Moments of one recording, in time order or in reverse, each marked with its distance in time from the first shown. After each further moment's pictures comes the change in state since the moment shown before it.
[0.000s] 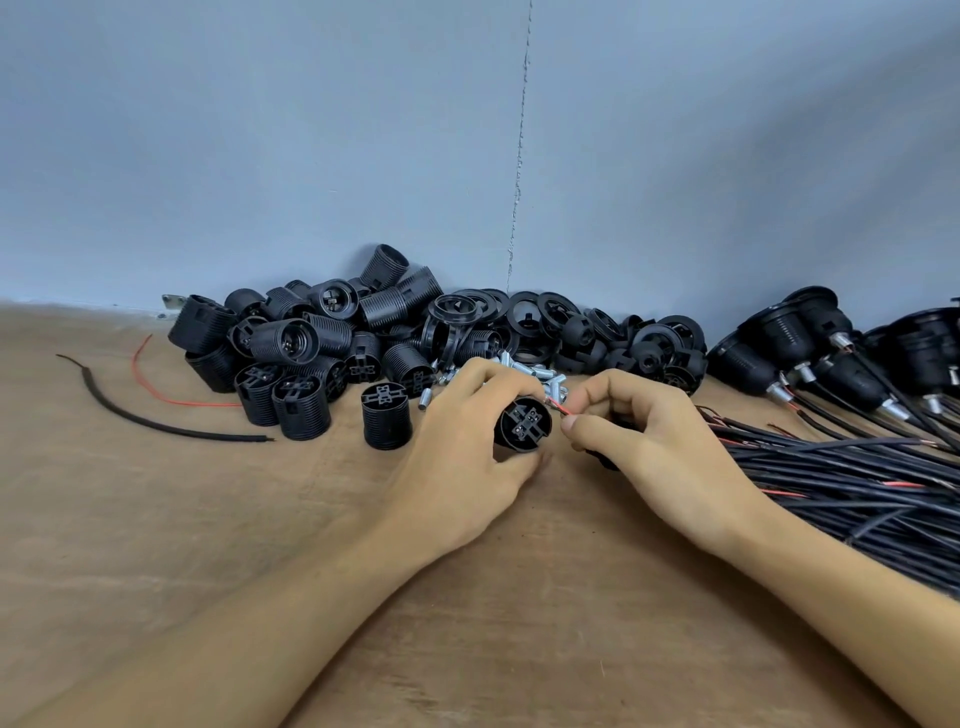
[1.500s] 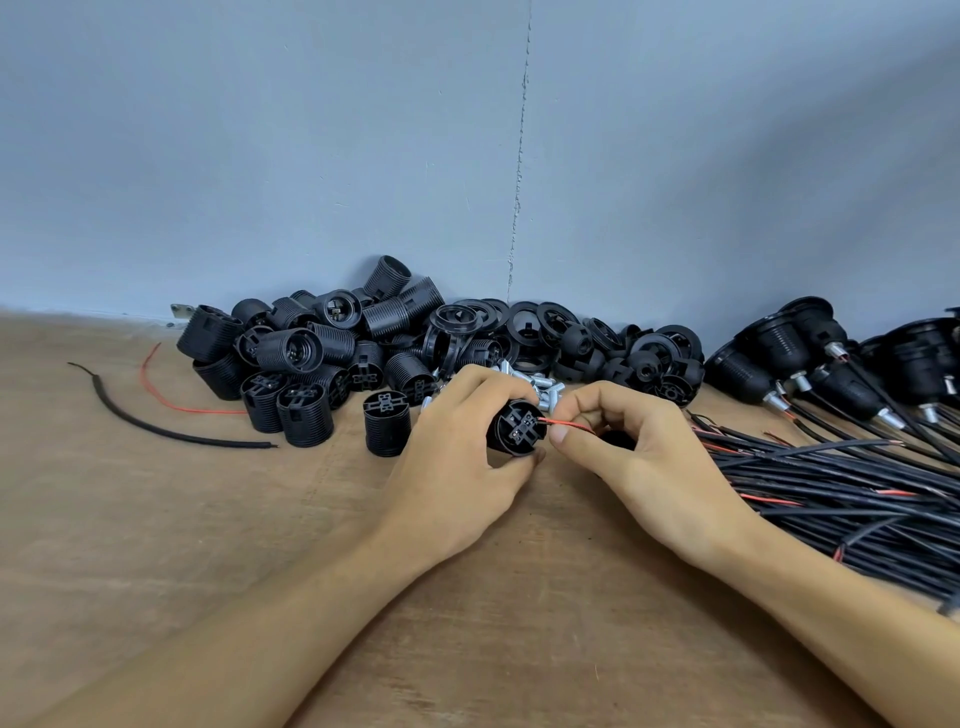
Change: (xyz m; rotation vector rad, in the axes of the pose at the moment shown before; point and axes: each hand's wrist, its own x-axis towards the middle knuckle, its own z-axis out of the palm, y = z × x) left_hand -0.003 0.001 0.000 -0.028 0.090 0.023; right_hand -0.005 -0.004 0.006 0.000 0.002 -0.104
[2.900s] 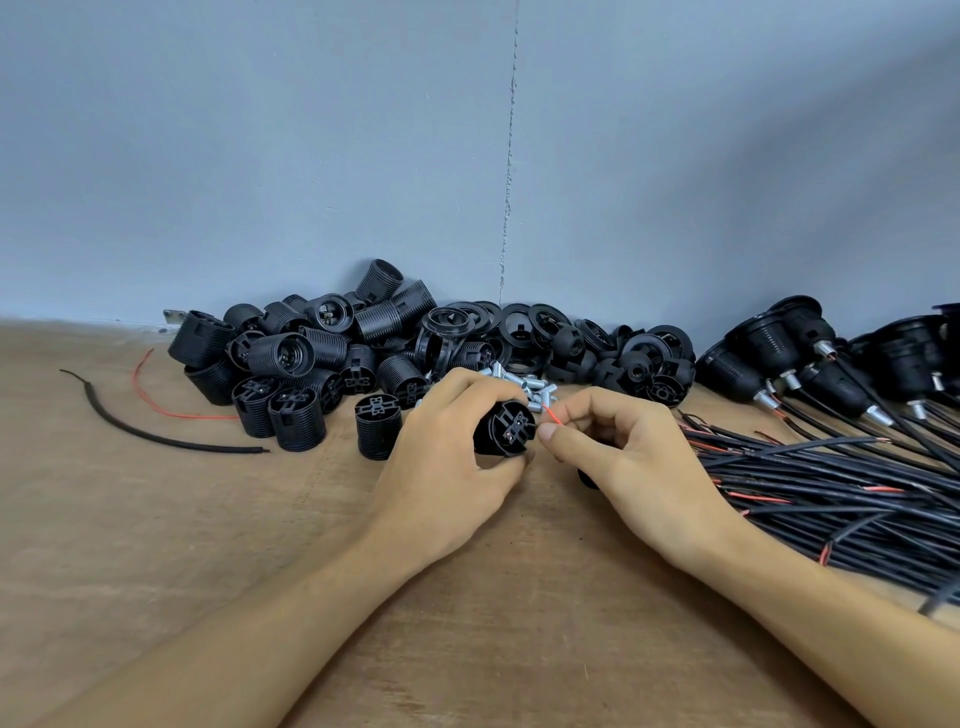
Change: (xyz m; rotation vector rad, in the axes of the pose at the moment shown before) left_hand 0.001 -0.004 0.002 0.048 0.031 0.018; right_hand -0.001 0.003 0.003 0.099 0.017 0.047
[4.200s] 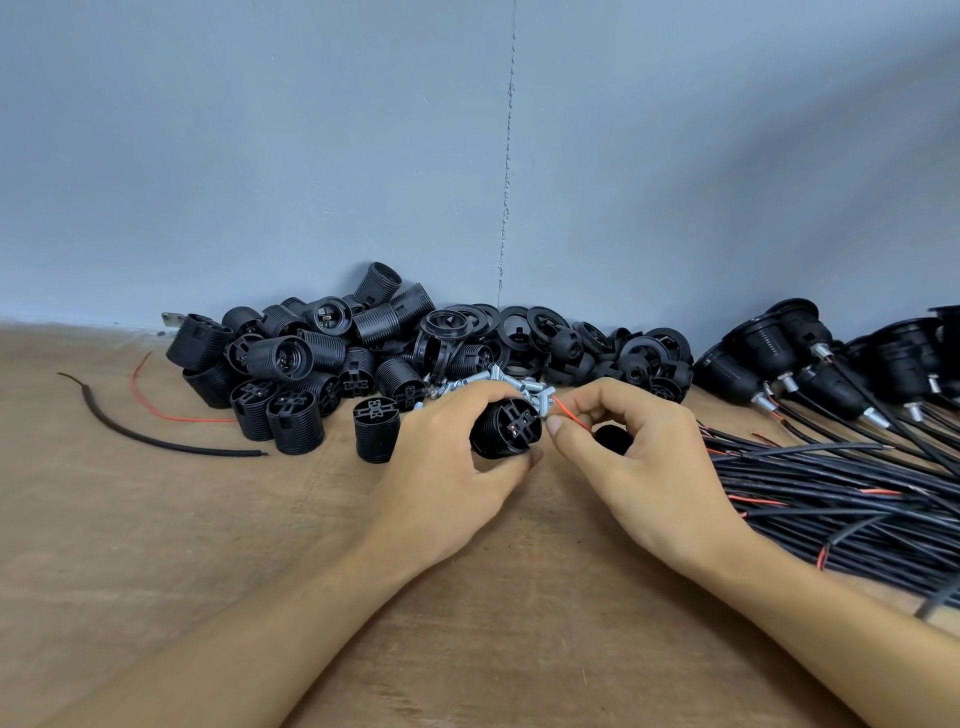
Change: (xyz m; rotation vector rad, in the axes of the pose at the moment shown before) left_hand -0.001 0.011 -0.004 -0.117 0.000 -0.058; right_hand -0.002 -0.004 -0.002 -0.283 0.182 -0.142
